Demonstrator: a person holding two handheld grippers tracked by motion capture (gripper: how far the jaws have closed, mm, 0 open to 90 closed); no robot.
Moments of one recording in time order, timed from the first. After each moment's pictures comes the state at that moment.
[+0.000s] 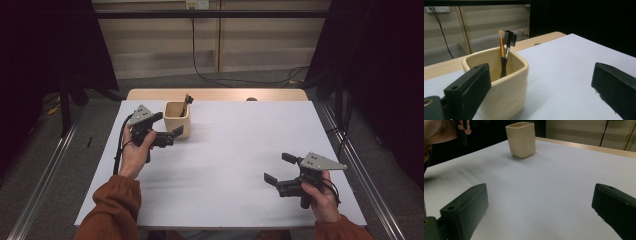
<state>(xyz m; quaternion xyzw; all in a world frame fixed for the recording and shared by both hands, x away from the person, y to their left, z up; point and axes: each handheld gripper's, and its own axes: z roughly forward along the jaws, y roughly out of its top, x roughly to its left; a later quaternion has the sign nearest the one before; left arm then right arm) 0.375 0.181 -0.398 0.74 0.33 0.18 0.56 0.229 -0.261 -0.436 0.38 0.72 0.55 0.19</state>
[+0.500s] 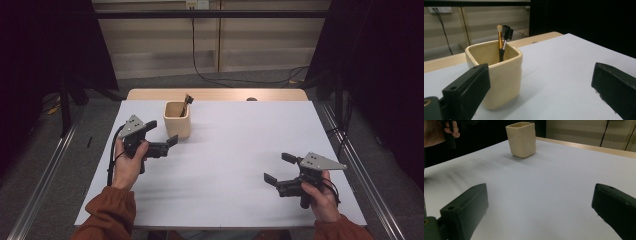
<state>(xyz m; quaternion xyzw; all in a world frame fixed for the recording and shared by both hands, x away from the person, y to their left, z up) 0.342 0.196 -0.399 0.73 0.33 0.19 0.56 0.229 -0.260 -0.436 0.38 0.72 0.55 0.19</state>
